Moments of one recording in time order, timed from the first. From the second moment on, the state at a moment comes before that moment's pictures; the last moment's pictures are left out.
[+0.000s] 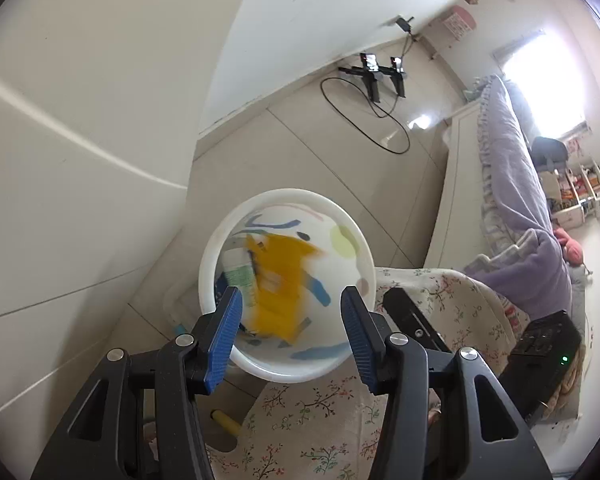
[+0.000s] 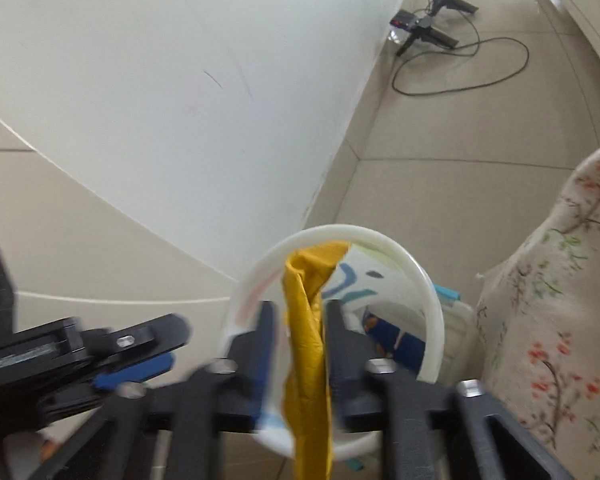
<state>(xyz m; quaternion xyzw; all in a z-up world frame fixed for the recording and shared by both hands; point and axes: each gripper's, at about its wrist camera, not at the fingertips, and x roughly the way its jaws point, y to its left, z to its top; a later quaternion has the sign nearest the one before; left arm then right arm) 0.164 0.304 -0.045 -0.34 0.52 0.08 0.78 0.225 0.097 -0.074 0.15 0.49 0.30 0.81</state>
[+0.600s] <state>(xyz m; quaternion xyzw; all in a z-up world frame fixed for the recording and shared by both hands) 0.178 0.212 -0.022 -0.26 0.53 0.00 0.81 0.154 -0.063 -0.002 0.18 0.47 0.24 0.83</state>
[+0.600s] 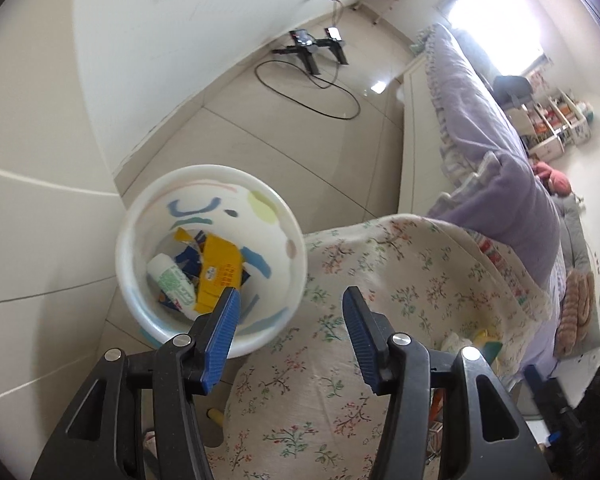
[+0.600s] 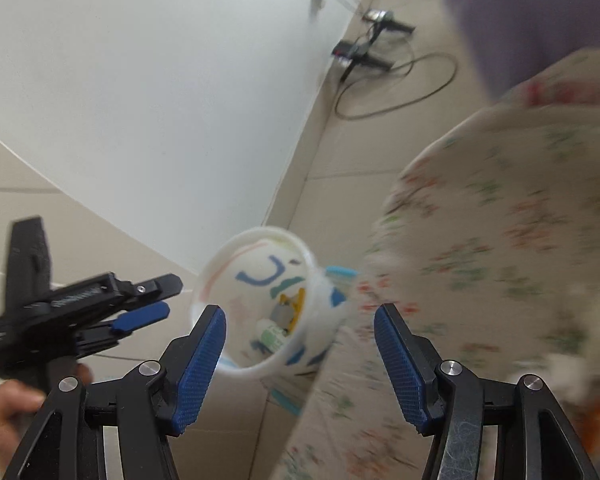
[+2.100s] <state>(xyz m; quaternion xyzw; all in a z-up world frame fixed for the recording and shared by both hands) 0.141 -0.063 -0.091 -0.14 0.62 -0.16 0.75 0.059 -0.217 -0.092 0.10 0.60 0.17 0.77</state>
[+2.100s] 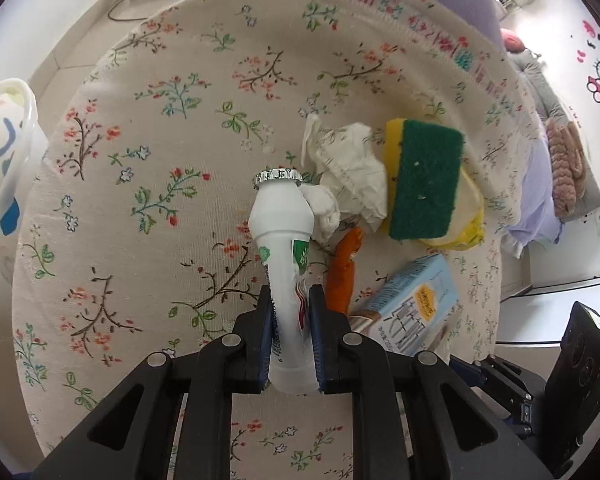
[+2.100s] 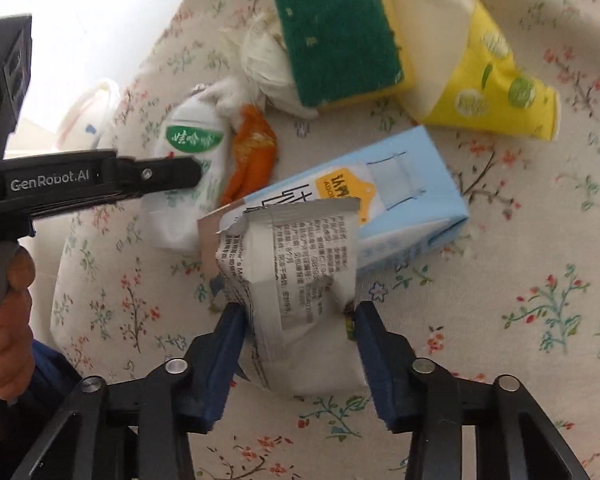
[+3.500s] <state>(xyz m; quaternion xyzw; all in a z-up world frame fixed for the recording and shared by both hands) 0.142 0.023 -0.045 -0.17 0.57 -0.16 0.79 0.058 -0.248 -0.018 0.10 0.46 0.13 0.87</state>
